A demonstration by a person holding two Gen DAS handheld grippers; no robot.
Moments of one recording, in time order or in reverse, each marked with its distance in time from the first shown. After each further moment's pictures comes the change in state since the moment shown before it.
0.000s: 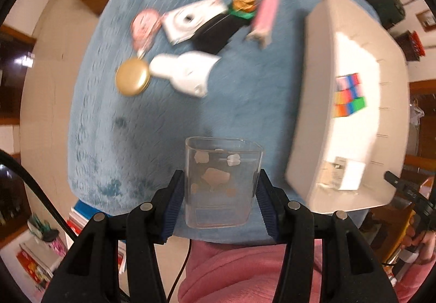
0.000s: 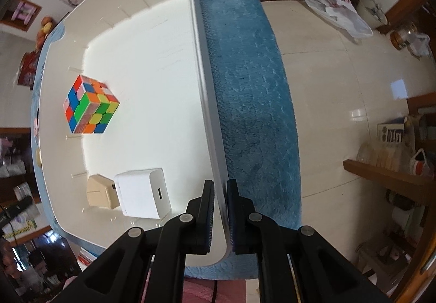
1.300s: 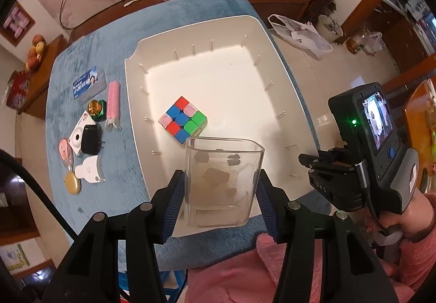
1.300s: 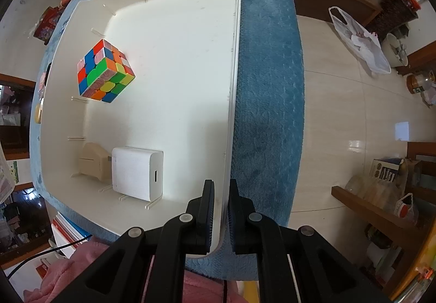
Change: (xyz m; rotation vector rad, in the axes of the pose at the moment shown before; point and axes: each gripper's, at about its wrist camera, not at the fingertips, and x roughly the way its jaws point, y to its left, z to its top) left arm -0.041 -0.183 -0.015 0.481 -0.181 0.030; right arm -0.004 0.012 -0.006 -0.203 0.006 -0.018
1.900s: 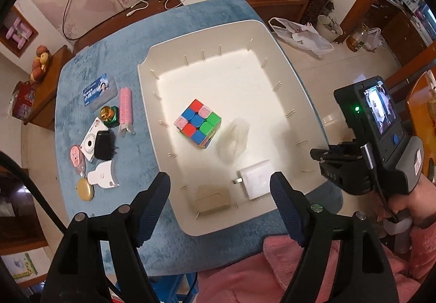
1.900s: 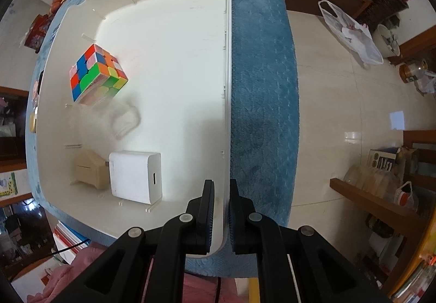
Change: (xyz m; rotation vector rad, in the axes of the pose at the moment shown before) left arm -0.009 0.018 -0.010 0.026 -0.035 0.026; right arm 0.000 0.000 0.003 0.062 0.010 -0.036
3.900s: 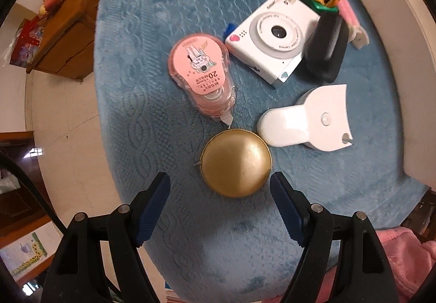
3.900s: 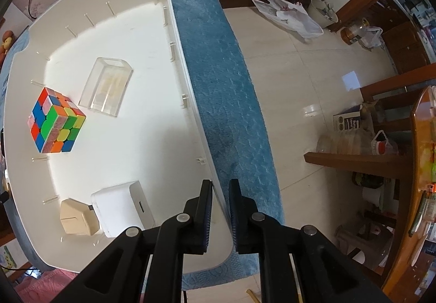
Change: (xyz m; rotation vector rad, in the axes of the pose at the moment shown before) left arm 0.153 0.309 -0.064 -0.072 0.260 0.053; right arm -0.003 0.011 -0.002 0.300 -0.045 -0.208
